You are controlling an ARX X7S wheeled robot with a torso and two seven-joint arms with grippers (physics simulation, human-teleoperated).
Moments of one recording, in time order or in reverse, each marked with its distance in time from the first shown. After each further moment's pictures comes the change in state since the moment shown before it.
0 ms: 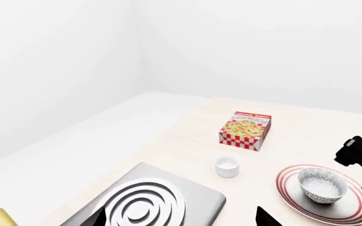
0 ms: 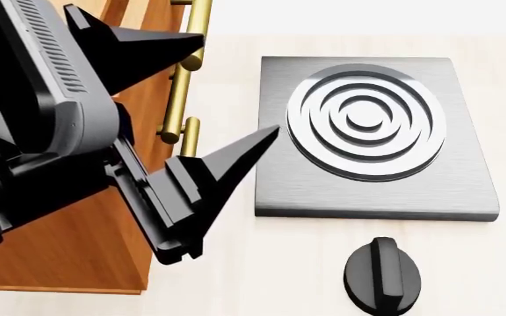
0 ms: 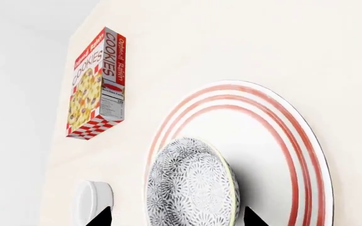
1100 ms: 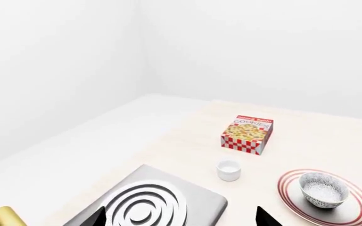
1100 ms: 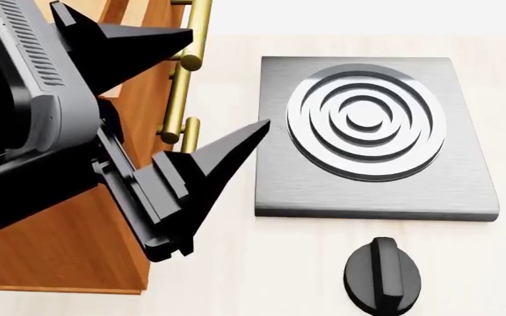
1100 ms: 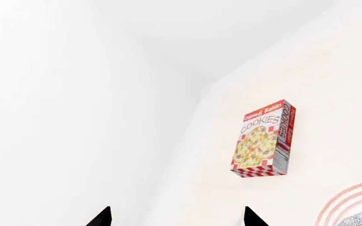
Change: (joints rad) left arm 0.000 -0.024 -0.008 0.009 -0.035 0.017 -0.022; right arm -0.167 0.219 0.388 -0.575 -0.203 0.025 0.234
